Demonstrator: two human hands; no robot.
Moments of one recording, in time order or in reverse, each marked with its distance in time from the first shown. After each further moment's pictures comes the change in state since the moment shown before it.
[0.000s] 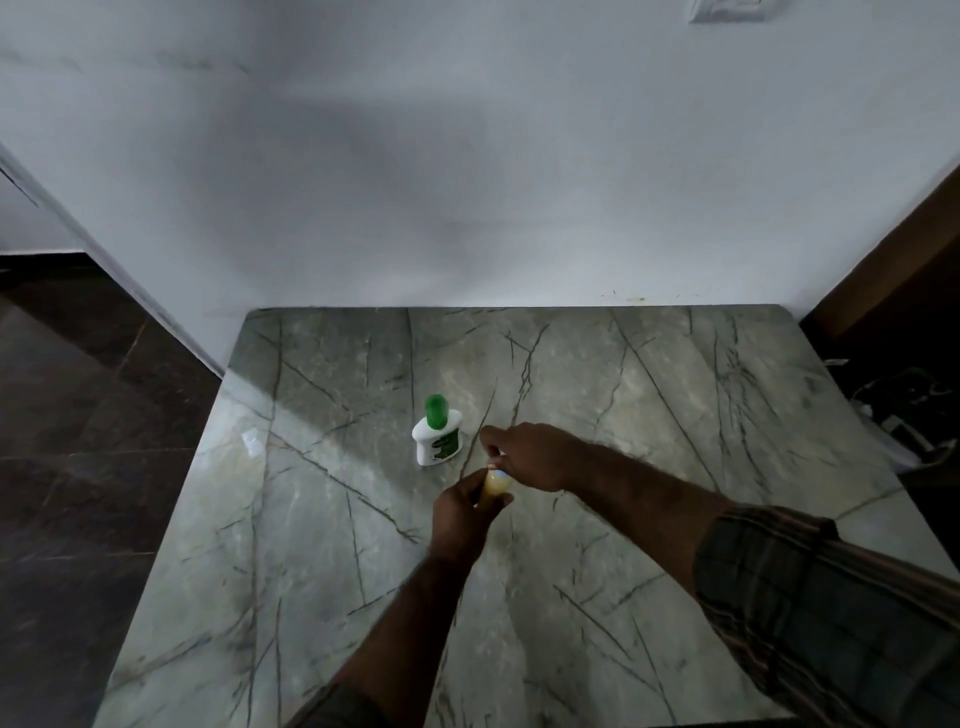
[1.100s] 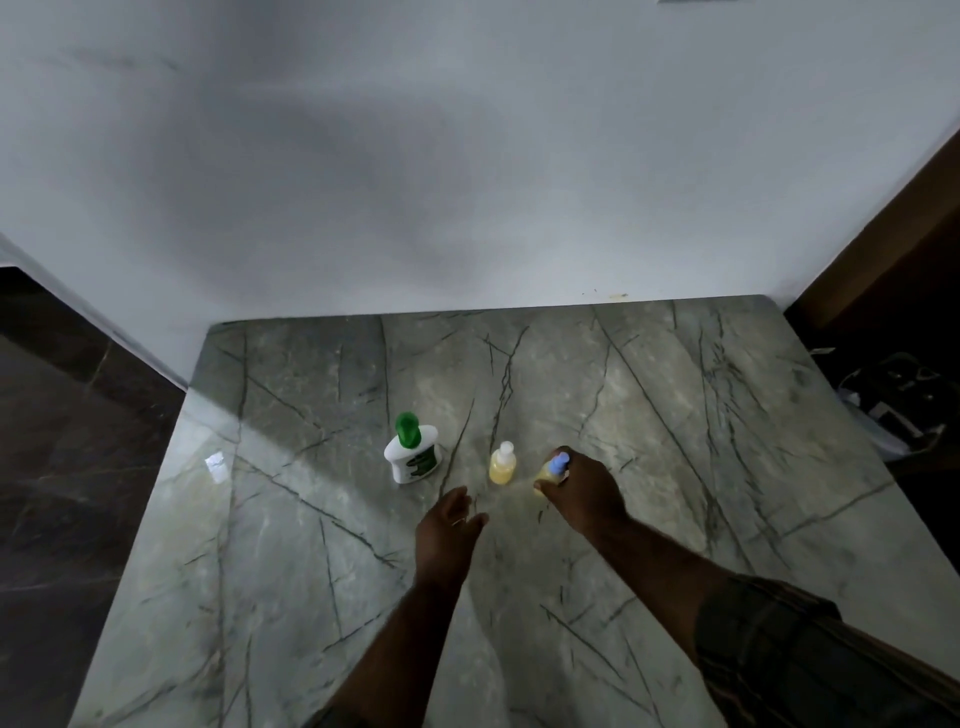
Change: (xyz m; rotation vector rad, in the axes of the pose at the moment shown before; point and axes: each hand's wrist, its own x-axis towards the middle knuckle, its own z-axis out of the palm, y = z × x) left_hand 0.016 -0.020 0.023 -0.031 0.030 -0.230; right_hand -0.028 0.077 0.074 0.412 0.479 0.636
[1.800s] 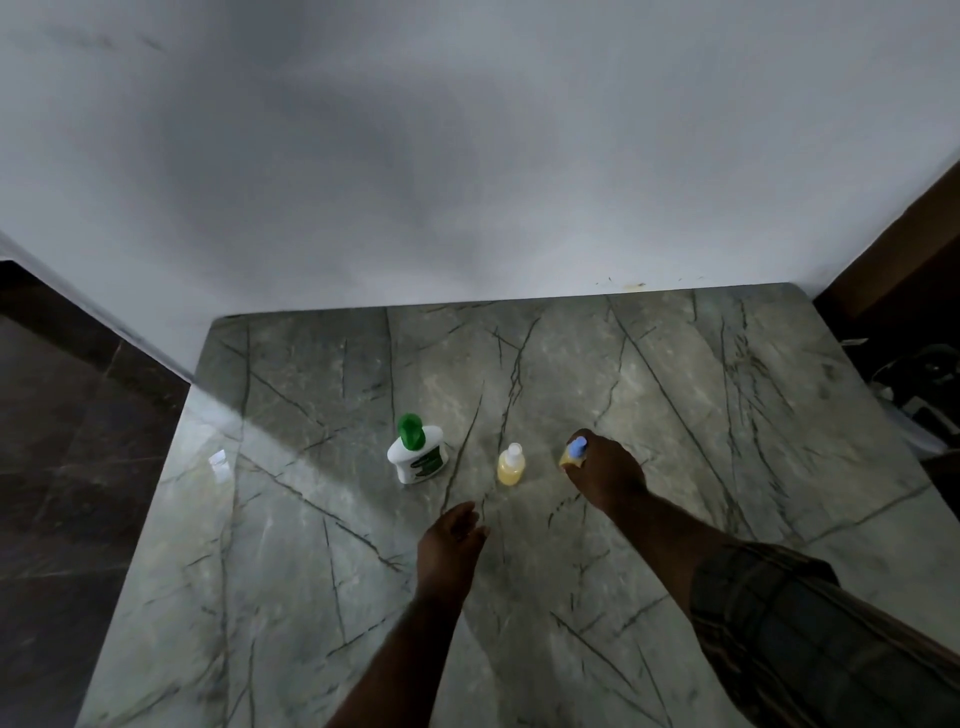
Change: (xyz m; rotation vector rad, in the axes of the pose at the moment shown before) left_hand 0.002 -0.014 0.000 0.073 -0.026 -0.106; right_hand 0.050 0.023 -0.001 -0.142 -0.076 -0.033
